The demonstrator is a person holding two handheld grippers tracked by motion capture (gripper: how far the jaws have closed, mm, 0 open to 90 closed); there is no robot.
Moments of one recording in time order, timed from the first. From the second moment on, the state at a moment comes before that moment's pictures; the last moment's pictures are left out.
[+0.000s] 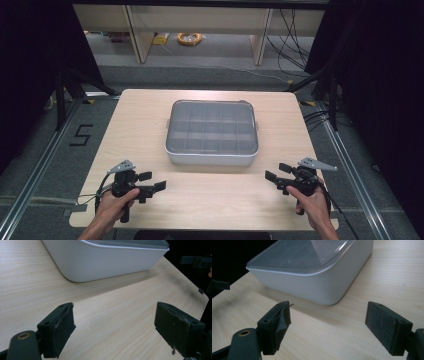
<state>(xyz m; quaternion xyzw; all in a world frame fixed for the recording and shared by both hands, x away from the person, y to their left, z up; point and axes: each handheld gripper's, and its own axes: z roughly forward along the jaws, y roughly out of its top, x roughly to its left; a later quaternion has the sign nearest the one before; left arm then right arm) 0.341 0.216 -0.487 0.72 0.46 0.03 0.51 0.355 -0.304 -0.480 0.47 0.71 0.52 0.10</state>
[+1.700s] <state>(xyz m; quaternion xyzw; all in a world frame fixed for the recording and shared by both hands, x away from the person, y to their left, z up) 0.444 0.209 -0.456 0.68 0.49 0.00 0.54 0.464 -0.300 -0.458 0.50 0.67 0.54 0.08</state>
